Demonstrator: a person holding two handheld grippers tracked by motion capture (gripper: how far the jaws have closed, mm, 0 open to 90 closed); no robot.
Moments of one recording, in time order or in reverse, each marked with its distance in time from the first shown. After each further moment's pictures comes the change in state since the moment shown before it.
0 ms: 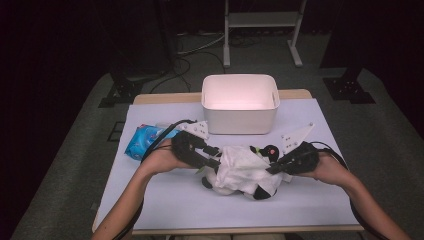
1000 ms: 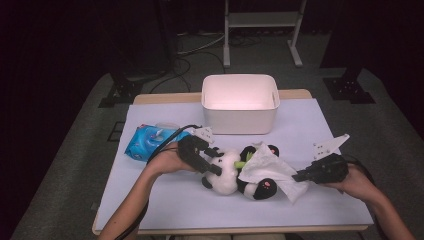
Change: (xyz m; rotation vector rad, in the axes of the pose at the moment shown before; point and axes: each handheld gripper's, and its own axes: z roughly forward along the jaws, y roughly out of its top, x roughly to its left) left arm 0.016 -0.016 0.035 0.069 -0.014 -0.038; right arm -0.003 -0.083 -0.027 -0.047 -0.034 0.181
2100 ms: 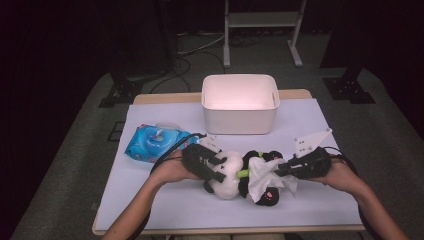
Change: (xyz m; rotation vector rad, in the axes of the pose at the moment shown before) left arm -0.024 0.001 0.008 0.013 0.018 -0.004; right arm 0.027 0.065 0.015 -0.026 -0.003 -0.187
